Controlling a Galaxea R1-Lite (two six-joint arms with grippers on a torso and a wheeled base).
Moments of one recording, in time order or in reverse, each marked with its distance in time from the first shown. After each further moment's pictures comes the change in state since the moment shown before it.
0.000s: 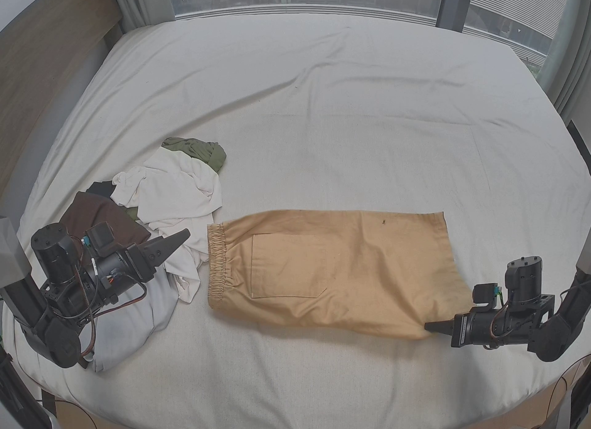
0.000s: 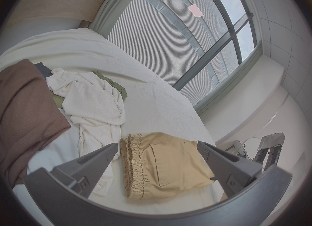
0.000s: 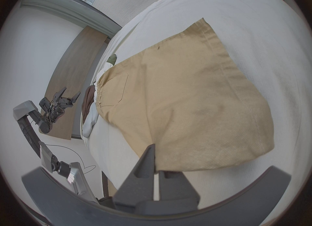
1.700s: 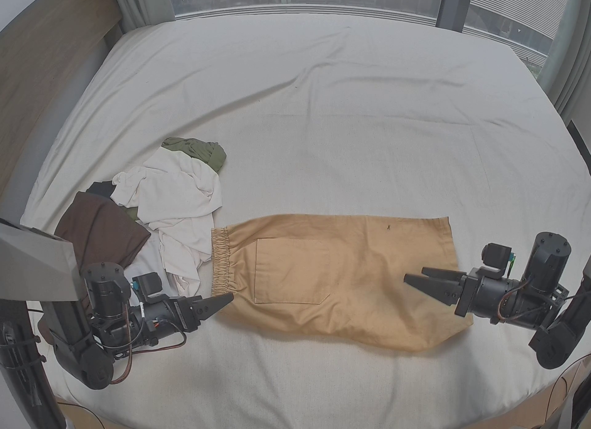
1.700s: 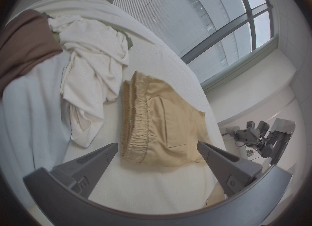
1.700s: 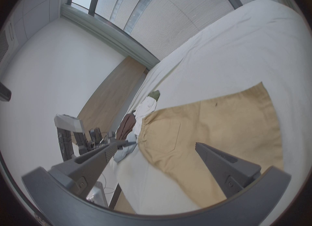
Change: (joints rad) left arm -0.156 0.253 0.041 -0.001 0.087 0.018; right arm 0.087 -0.068 -0.013 -0.474 0.094 0.178
